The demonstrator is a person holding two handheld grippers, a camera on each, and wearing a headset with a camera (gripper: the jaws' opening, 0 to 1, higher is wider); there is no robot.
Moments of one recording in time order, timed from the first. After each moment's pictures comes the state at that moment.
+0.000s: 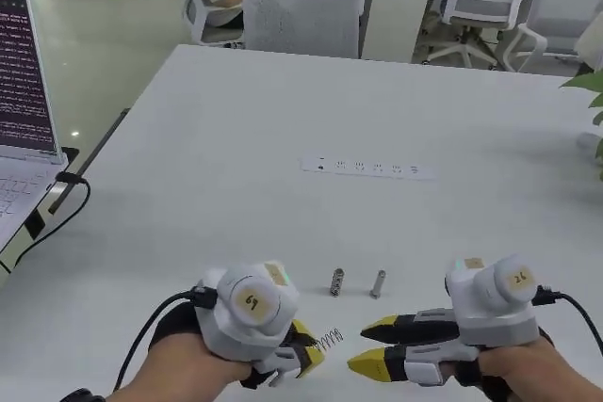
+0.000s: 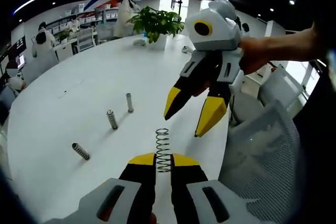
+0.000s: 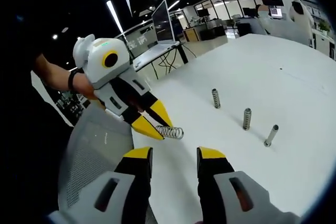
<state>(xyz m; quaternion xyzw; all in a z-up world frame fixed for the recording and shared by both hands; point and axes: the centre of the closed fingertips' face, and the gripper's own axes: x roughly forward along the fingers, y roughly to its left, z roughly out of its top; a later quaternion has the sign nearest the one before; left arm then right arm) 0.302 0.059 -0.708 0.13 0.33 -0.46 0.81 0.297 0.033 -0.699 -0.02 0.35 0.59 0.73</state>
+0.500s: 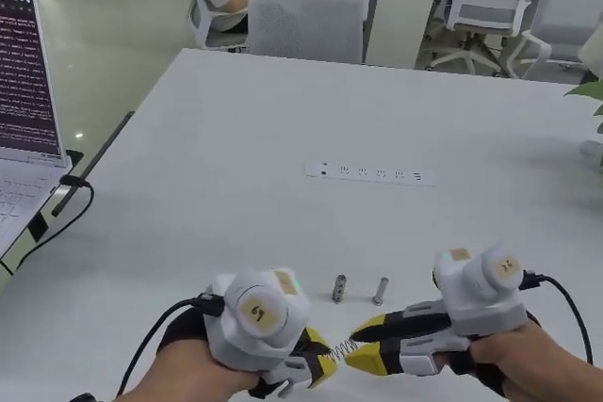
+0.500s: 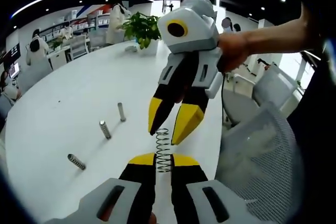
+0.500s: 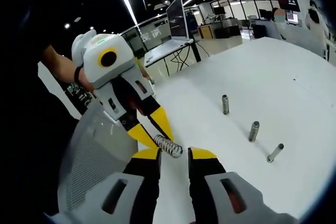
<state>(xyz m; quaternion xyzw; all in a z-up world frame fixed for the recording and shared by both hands) 0.296 0.045 -0.699 0.14 0.30 -0.49 0.81 0.300 0.043 -0.693 -0.04 0.34 0.63 0.69</state>
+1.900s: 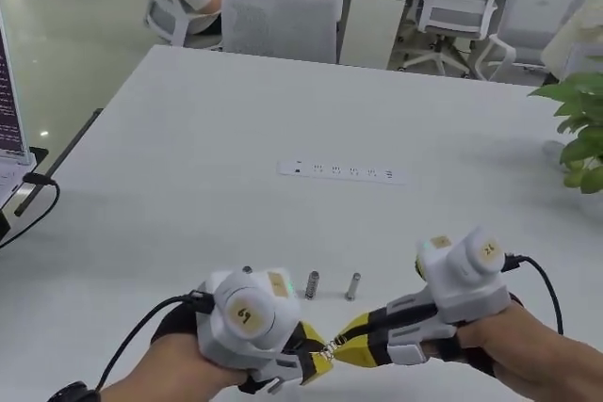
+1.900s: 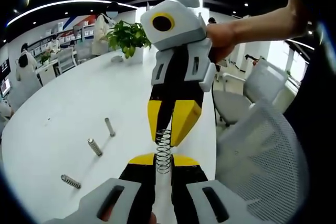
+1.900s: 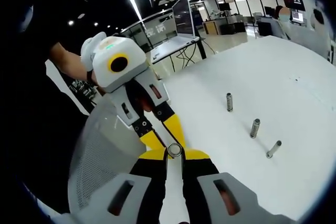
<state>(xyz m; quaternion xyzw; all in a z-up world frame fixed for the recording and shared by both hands) 0.294 0.017 -0.695 0.15 0.26 -0.54 0.79 0.288 0.027 -0.679 -0.05 0.36 0.64 0.67</state>
